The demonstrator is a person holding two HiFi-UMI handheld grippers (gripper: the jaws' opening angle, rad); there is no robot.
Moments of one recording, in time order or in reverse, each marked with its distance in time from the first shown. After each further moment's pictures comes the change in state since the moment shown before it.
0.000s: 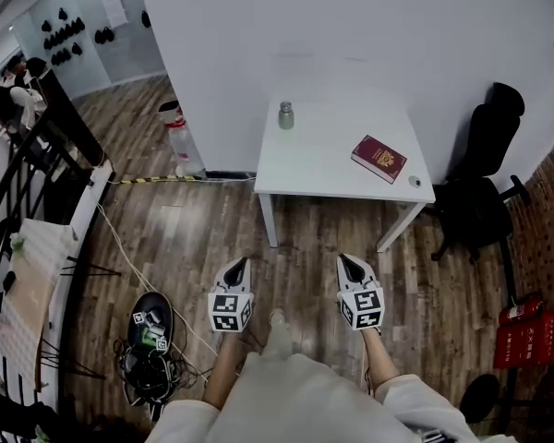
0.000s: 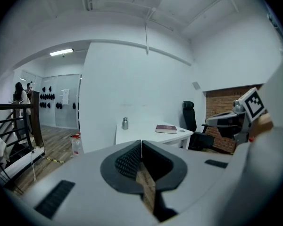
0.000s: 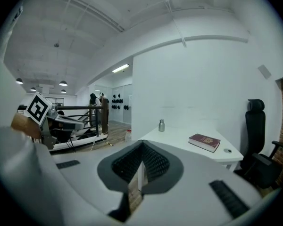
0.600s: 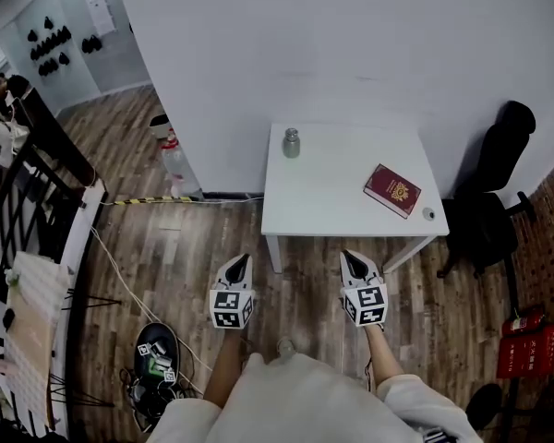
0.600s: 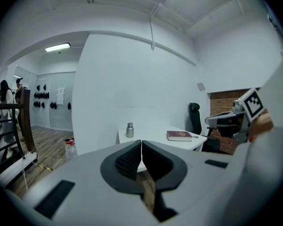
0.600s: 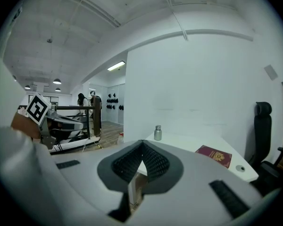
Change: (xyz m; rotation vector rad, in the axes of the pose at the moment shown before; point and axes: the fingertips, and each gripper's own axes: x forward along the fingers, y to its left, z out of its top) left arm 0.156 0.110 0.069 0.002 -0.007 -0.045; right arm 0.175 -0.048 0.070 -0.006 0.001 -0.045
